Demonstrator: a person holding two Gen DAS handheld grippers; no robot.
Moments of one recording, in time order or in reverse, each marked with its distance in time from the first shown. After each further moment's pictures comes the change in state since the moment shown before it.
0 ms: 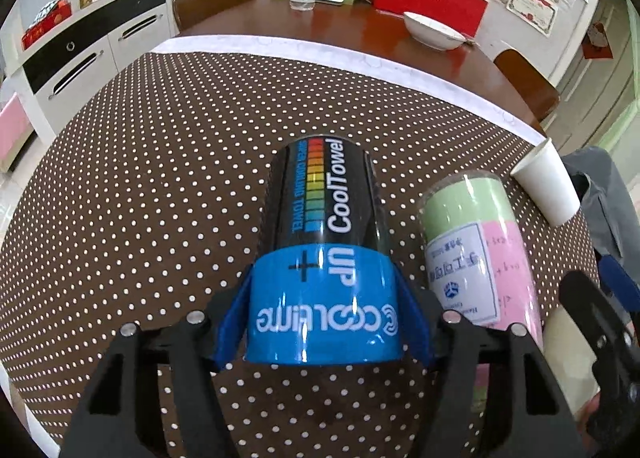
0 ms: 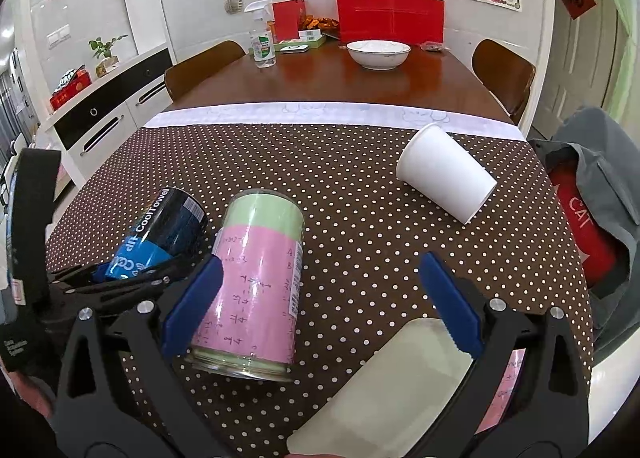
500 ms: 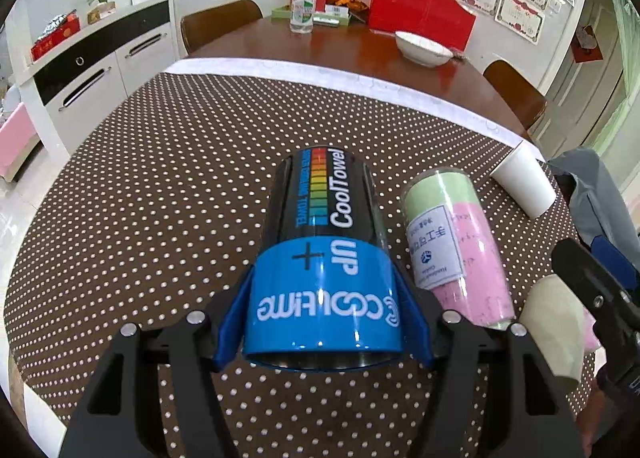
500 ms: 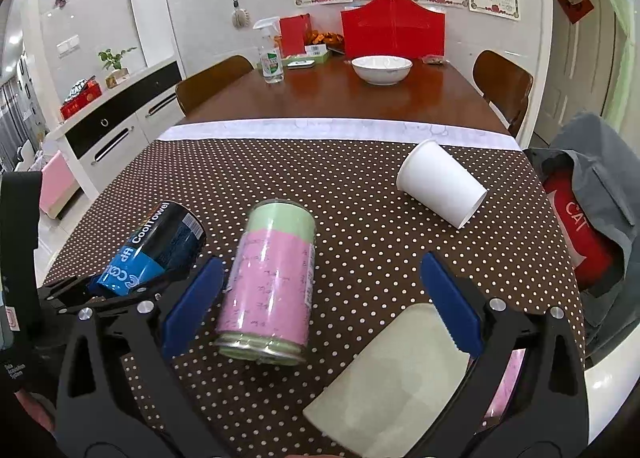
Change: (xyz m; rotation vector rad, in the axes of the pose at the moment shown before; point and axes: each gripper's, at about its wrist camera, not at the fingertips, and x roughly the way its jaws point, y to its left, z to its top) left arm -0.053 0.004 -0.028 0.011 -0.079 0.006; right arm -0.036 0.004 -0.003 0.010 -0.052 0.029
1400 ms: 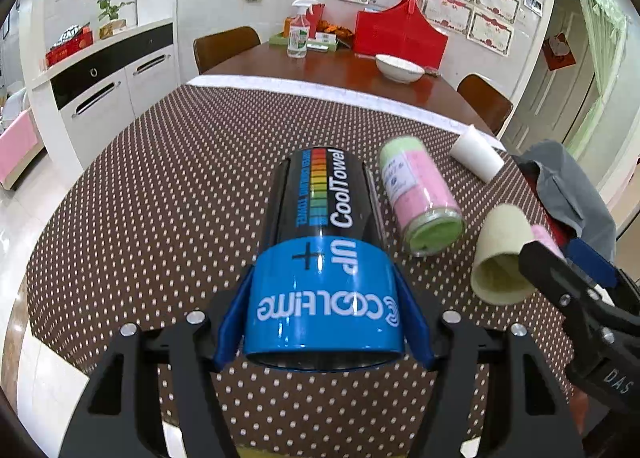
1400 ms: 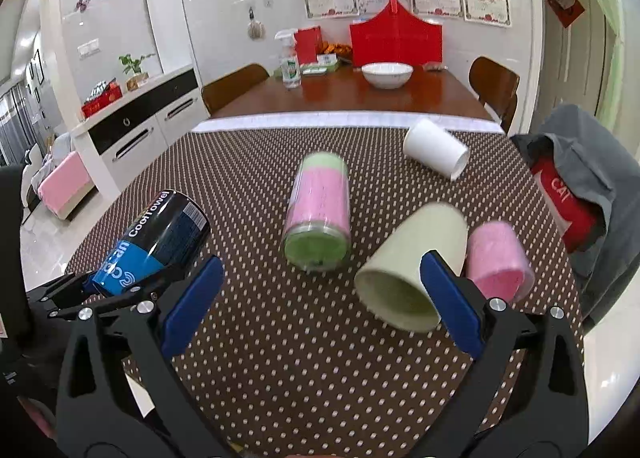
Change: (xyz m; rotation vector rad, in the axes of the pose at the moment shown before) left arm -0.095 0.017 -0.085 0.022 -0.090 -0.044; right arm -0.084 0.037 -0.071 0.003 -0.034 0.013
